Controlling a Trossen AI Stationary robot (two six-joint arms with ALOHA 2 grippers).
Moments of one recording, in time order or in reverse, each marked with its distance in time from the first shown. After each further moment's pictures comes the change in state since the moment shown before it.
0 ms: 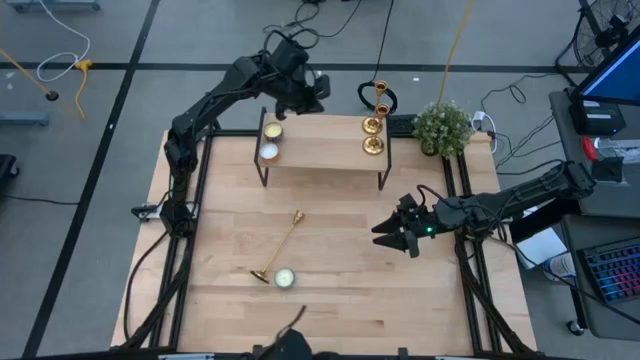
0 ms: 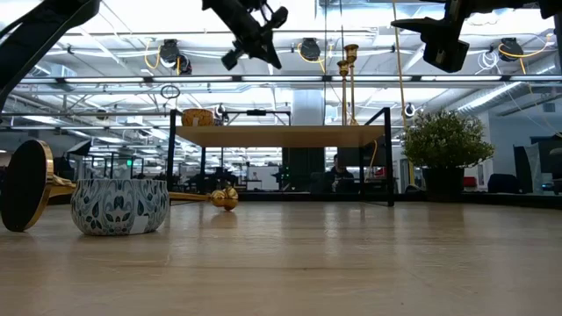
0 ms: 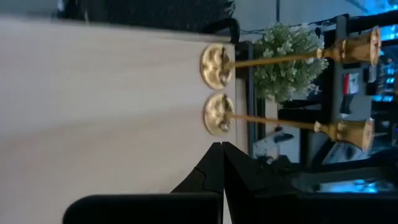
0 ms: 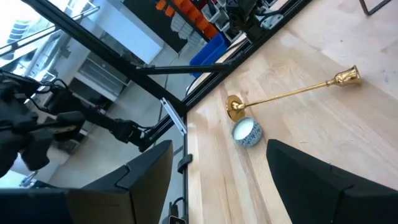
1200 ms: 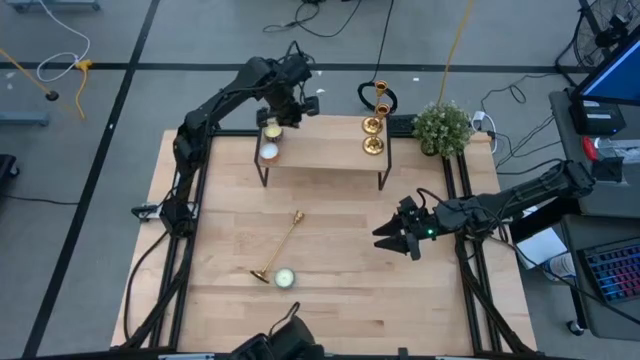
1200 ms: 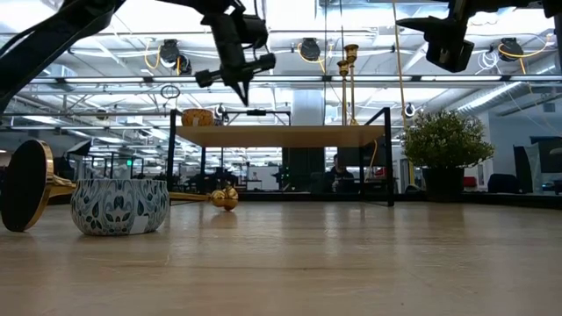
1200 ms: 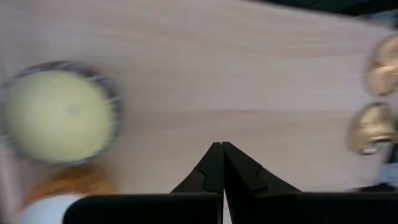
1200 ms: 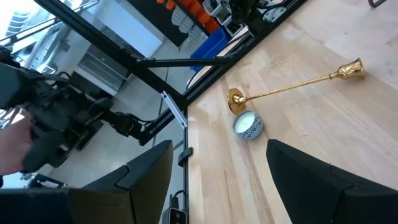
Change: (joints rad) left arm 0.038 0.092 -0.002 -0.345 -0.131 0.044; right arm 0.023 0.000 0.000 -0.016 0.002 0.000
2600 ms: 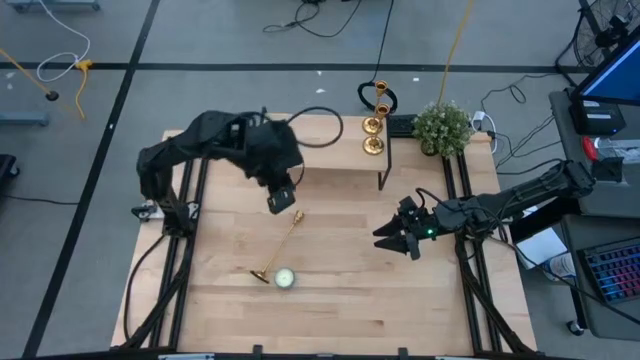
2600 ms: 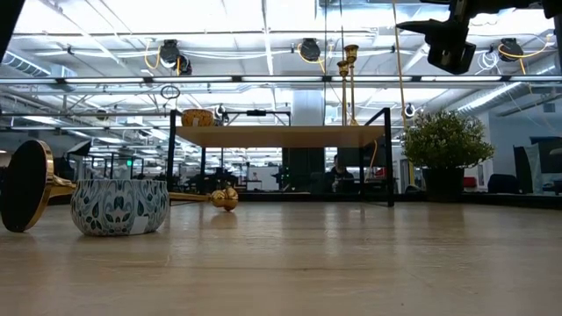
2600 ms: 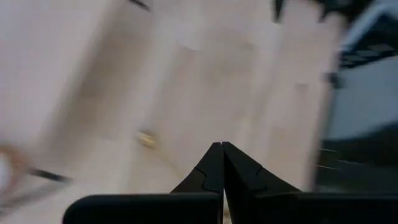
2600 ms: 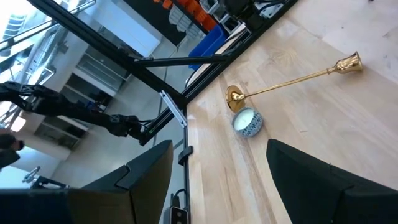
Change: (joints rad) left arm -0.597 -0.314 0.005 -0.082 -0.049 0.642; right arm -0.001 0.000 0.000 -0.011 0.000 0.028
